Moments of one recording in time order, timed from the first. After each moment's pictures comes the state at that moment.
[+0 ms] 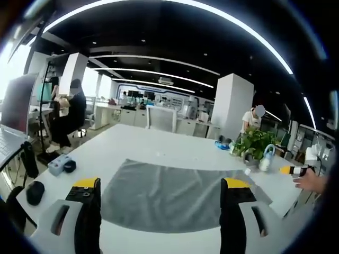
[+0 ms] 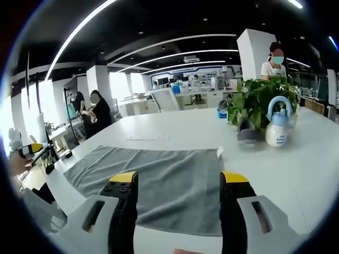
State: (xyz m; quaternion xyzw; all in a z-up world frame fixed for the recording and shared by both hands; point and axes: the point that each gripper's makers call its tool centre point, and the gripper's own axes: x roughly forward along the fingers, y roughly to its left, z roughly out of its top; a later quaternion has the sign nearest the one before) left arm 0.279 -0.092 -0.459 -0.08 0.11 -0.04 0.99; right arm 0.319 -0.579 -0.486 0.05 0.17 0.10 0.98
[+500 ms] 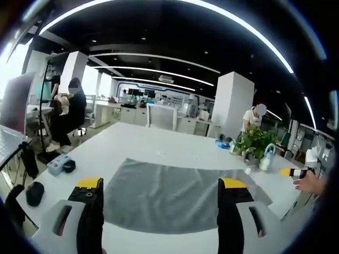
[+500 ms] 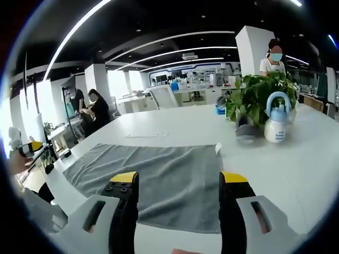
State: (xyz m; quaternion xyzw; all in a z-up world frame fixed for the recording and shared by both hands) left arm 0.285 -0.093 -0.455 -0.08 0.12 -0.04 0.99; right arm 0.318 -0.584 -0.495 0.05 0.19 0.10 0.98
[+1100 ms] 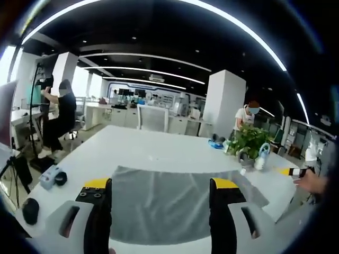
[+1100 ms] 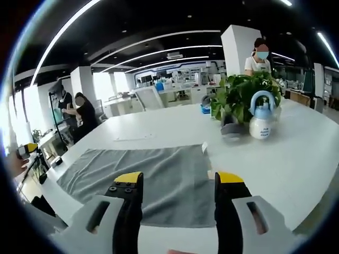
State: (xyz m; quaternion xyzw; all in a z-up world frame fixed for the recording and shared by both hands) left arm 0.320 -0.099 -0.431 -0.07 0.12 -0.09 0.99; right arm 0.307 -0.600 -0.481 0.07 0.19 0.03 0.98
